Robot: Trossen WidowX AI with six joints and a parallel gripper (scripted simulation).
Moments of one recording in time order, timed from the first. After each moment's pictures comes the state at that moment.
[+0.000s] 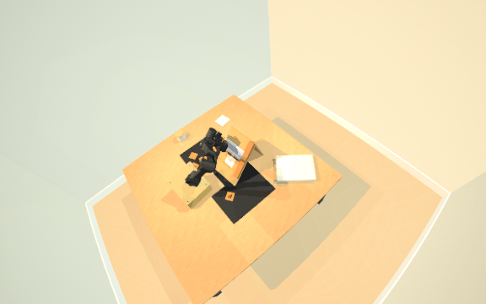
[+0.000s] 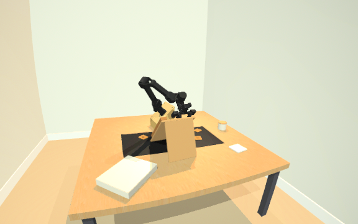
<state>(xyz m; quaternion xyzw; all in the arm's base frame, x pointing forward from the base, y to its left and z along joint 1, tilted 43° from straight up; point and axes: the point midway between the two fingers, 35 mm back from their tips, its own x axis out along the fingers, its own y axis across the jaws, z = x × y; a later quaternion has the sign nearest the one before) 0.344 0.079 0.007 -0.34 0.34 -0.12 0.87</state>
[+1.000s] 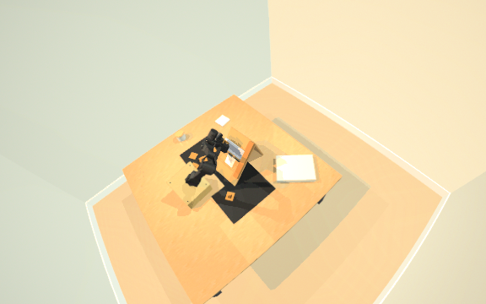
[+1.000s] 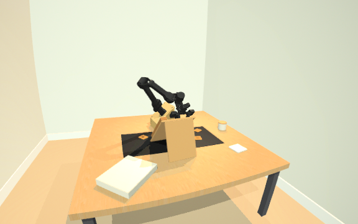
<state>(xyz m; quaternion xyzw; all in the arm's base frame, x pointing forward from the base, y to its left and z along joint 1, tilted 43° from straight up) 0.344 0.070 0.016 -0.34 0.34 -0.12 0.87</state>
